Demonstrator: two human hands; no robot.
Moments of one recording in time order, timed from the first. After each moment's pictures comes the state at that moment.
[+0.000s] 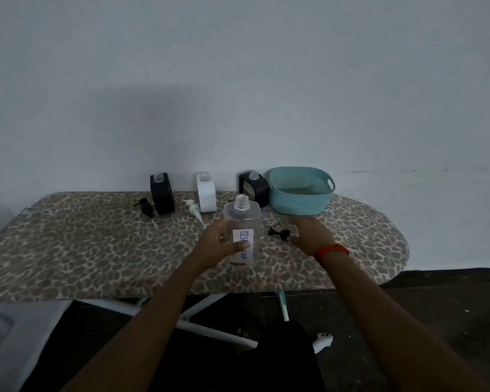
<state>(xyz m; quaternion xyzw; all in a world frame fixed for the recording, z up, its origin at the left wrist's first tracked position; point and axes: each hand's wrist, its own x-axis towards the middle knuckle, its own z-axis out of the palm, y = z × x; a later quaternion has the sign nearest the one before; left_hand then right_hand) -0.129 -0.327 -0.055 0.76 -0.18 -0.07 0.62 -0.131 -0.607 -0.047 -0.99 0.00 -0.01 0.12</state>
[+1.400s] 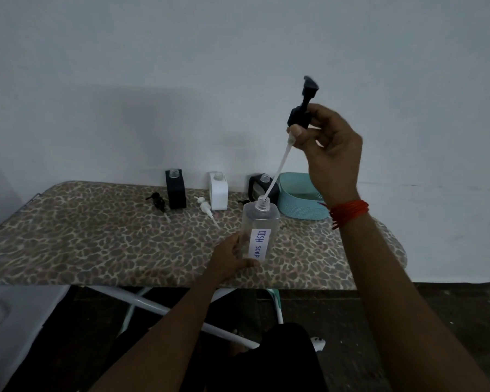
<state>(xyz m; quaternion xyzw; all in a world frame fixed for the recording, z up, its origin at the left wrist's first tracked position) -0.143 -0.324 -0.101 0.81 -0.14 -0.07 0.56 -0.187 -0.495 0.161 -0.70 -0.17 -0.41 0.55</state>
